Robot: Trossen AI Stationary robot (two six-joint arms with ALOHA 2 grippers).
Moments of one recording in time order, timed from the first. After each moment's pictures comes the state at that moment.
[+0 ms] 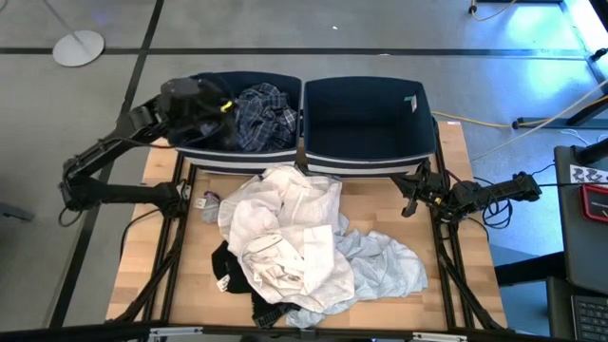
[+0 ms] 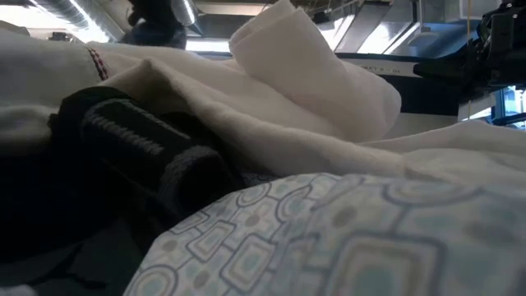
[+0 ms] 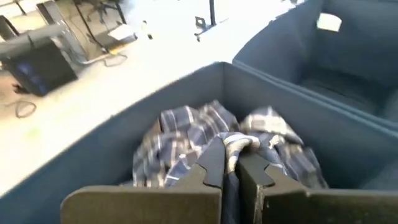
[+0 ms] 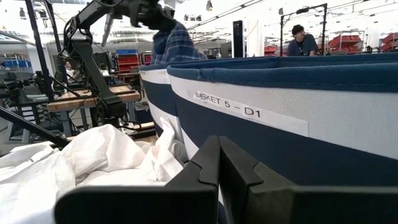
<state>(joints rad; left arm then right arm) 0.59 1.01 1.24 -0.66 -0.25 0.02 0.29 0.01 0.02 0.18 0.68 -0.03</state>
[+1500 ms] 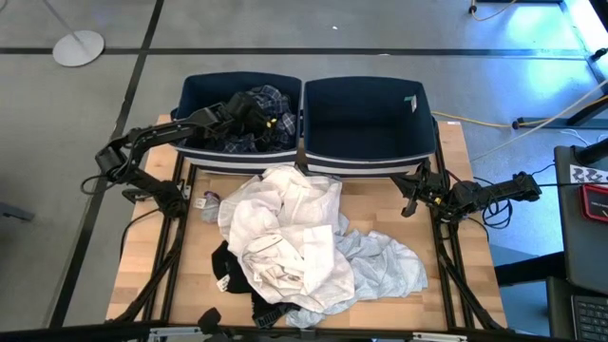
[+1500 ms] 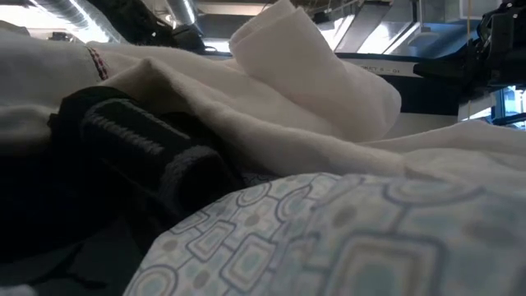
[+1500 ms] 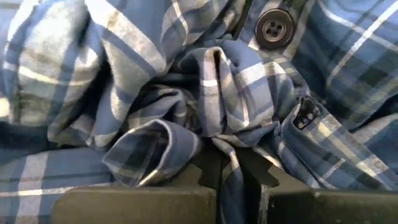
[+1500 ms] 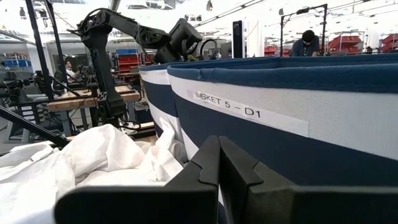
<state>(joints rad) 0.69 1.44 1.00 -0.41 -0.04 0.00 0.29 0.01 0.02 0.18 0.68 -0.03</state>
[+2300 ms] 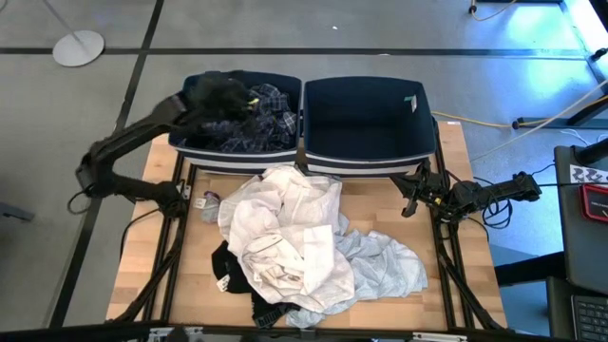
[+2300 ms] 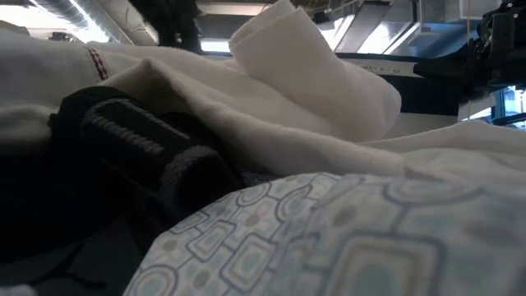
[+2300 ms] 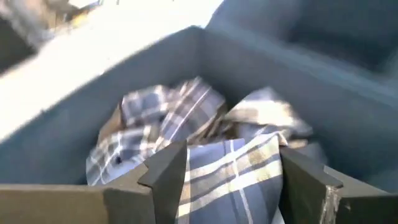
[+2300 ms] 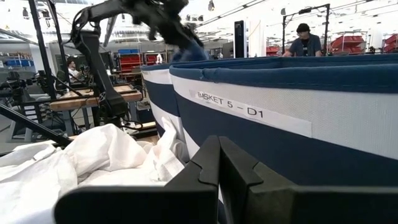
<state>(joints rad) 0.65 1.20 1.26 -0.64 -0.10 0.06 0.29 0.01 0.02 0.18 0.67 -0.03</state>
